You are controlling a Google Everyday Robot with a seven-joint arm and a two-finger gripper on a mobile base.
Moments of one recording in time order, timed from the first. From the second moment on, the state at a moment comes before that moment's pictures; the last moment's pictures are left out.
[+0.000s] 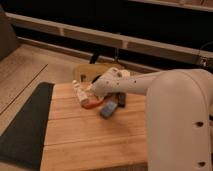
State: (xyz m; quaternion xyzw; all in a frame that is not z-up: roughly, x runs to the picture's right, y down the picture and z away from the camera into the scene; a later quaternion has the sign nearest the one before) arm -0.067 0.035 0.883 -0.23 0.04 0.85 0.47
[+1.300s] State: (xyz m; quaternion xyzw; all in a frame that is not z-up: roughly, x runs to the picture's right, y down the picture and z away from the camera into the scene) arm -0.105 0.083 0.931 -0.27 0.11 0.84 0.46
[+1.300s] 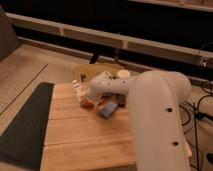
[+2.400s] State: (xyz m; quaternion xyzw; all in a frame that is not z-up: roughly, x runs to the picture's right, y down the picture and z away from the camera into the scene) arm -0.104 0.097 0.949 -0.28 0.14 0.84 0.44
